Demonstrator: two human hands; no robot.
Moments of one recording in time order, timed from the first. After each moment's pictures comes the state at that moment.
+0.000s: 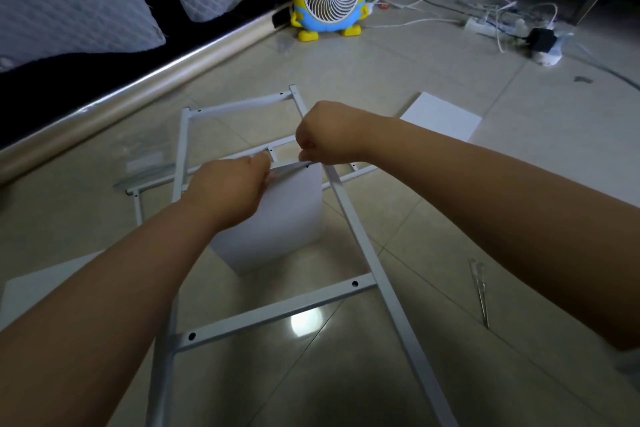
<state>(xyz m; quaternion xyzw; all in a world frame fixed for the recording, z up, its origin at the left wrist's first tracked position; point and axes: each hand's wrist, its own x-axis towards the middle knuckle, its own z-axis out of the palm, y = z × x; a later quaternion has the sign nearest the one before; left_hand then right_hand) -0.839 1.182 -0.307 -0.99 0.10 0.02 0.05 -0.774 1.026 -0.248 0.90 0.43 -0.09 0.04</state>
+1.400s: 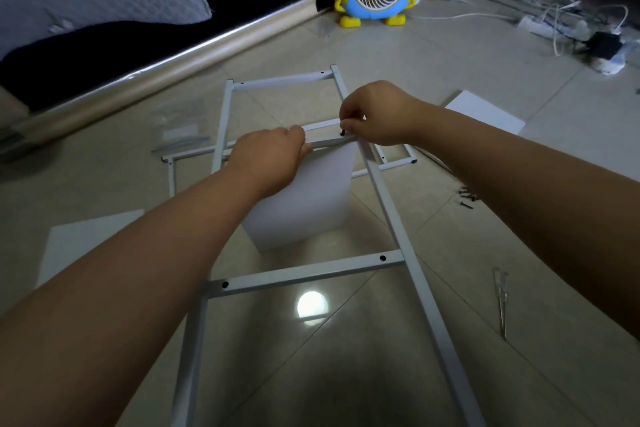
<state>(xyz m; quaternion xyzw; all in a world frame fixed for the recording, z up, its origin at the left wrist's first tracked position) -0.839 1.173 -0.302 -1.00 0.04 0.01 0.05 -0.764 1.018 -0.258 0.91 0.39 -0.07 -0.10</state>
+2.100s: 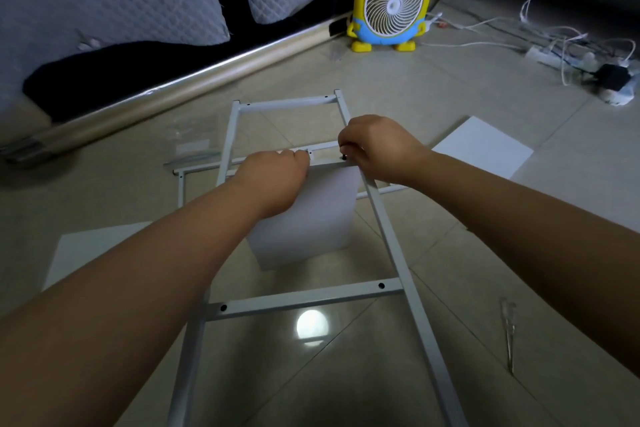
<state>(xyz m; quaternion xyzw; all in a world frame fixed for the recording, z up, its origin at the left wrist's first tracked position) -0.842 1.179 -0.293 -0.99 0.05 0.07 0.12 -0.762 1.023 -0.283 0.88 0.44 0.03 -0.14</state>
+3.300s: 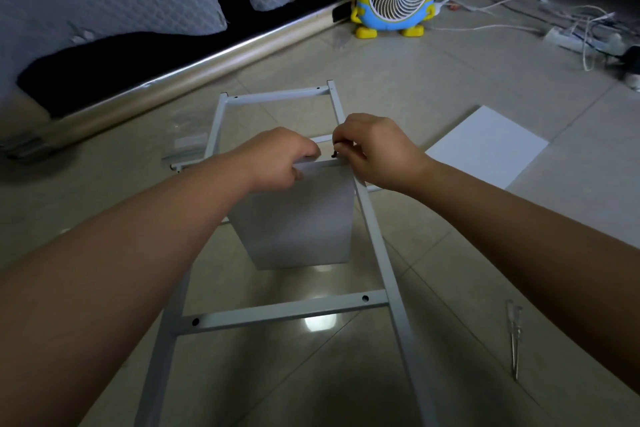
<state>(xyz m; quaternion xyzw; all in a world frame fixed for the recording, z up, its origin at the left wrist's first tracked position) -0.814 1.174 -0.279 -0.99 0.07 0.13 -0.06 -0.758 1.015 -0.301 0.85 0.46 0.08 -0.26</state>
